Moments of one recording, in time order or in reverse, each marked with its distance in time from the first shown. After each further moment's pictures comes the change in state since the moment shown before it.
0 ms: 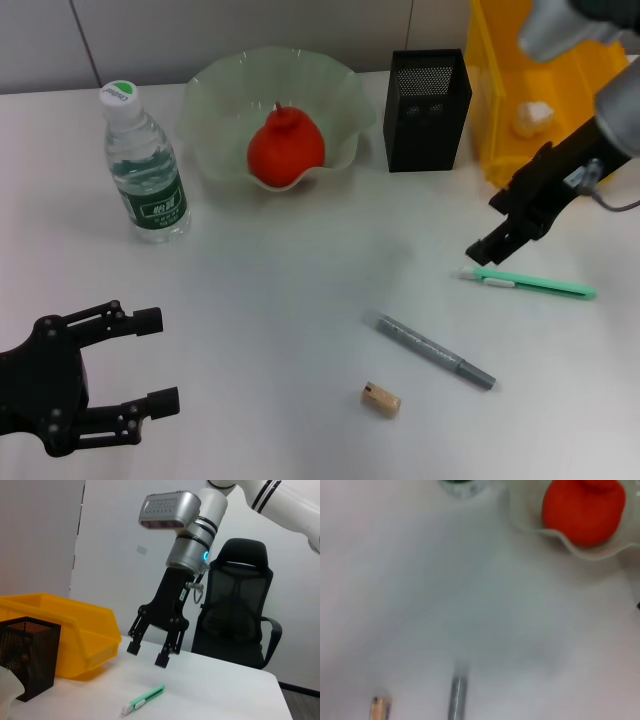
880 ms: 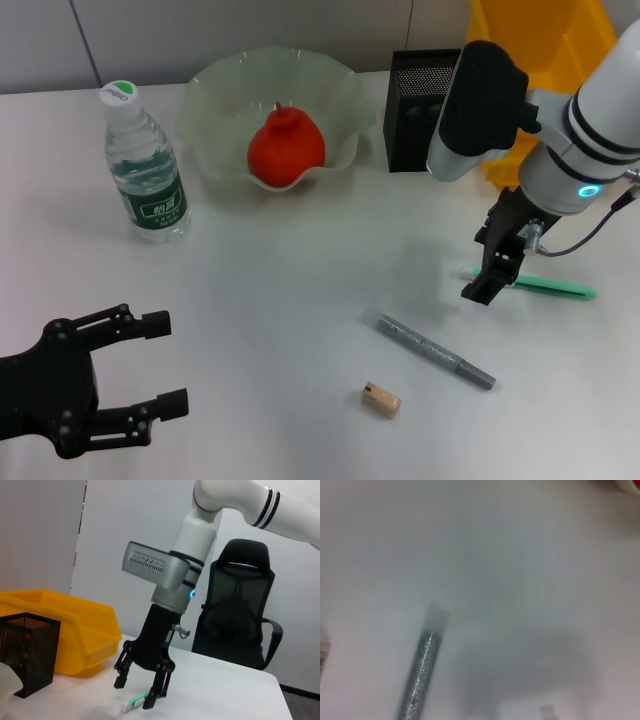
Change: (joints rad) left arm 0.000 -0.011 0.006 -0.011 0.003 -0.015 0.000; right arm 0.011 0.014 -0.326 0.222 -0.105 0.292 0.004
